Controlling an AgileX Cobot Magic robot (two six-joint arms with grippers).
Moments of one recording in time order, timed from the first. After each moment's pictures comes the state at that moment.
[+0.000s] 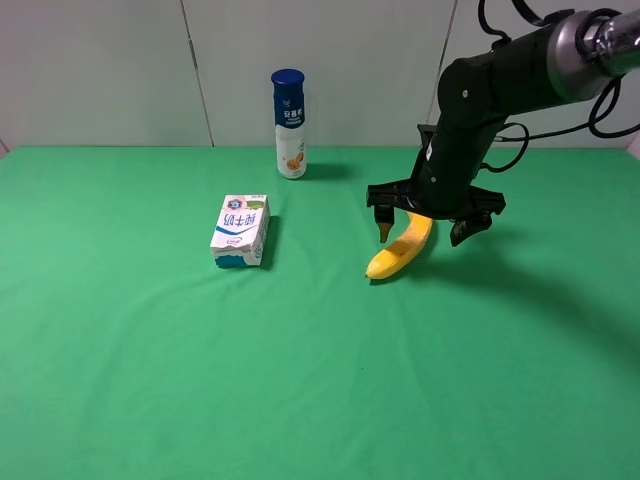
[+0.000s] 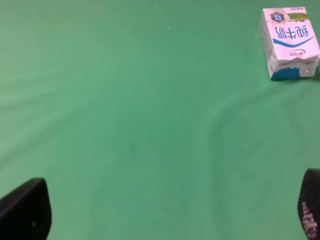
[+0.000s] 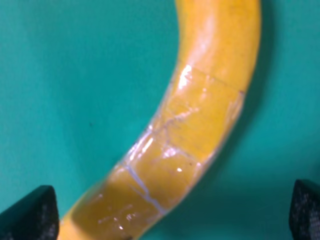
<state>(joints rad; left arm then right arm) 0.01 -0.01 -0.50 -0.02 1.06 0.02 0.43 1.98 -1.28 -0.05 0.73 0.48</state>
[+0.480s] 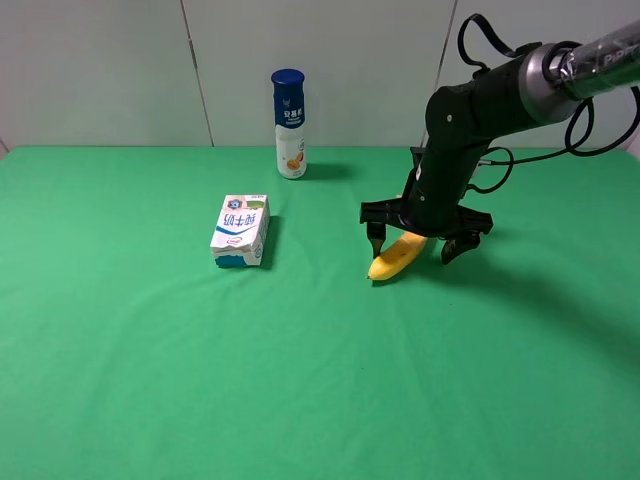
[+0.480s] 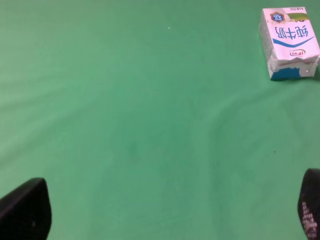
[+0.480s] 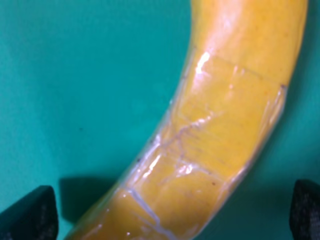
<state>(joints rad) 0.01 -0.01 -0.50 -0.02 1.06 0.02 0.43 2.05 -1.28 -0.01 0.69 0.48</state>
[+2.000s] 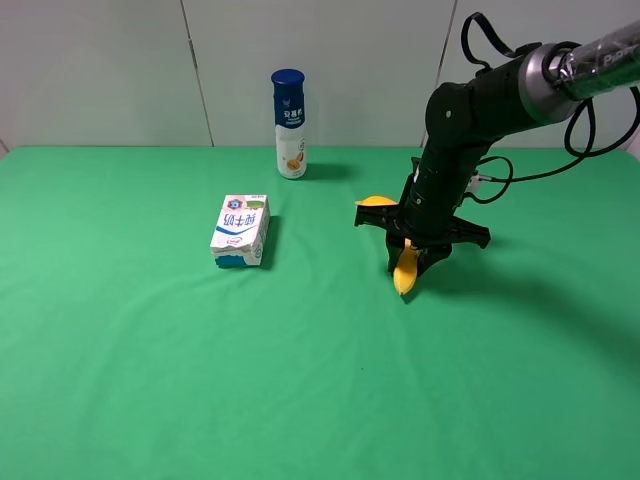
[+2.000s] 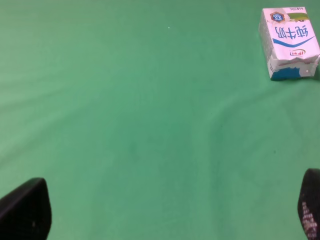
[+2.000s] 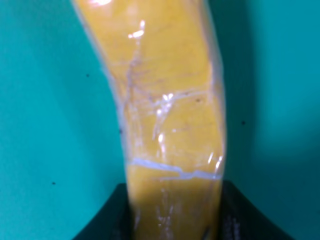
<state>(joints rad) 0.01 -0.01 -0.50 -0.02 1.06 0.02 0.43 2.05 -1.28 0.12 0.76 0.48</state>
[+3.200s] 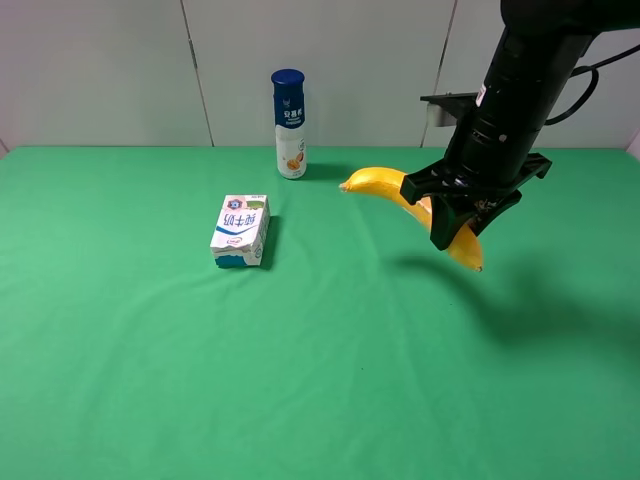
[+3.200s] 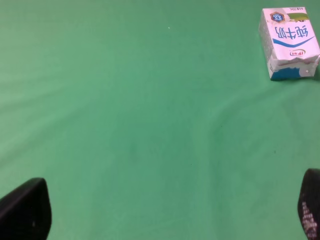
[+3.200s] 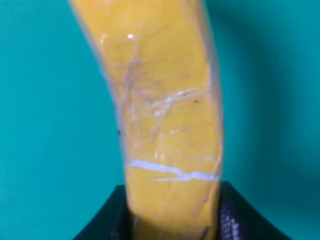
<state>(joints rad) 0.01 -0.01 -0.50 -0.02 1.06 0.02 0.43 1.72 -1.28 0.13 1.15 -0.07</state>
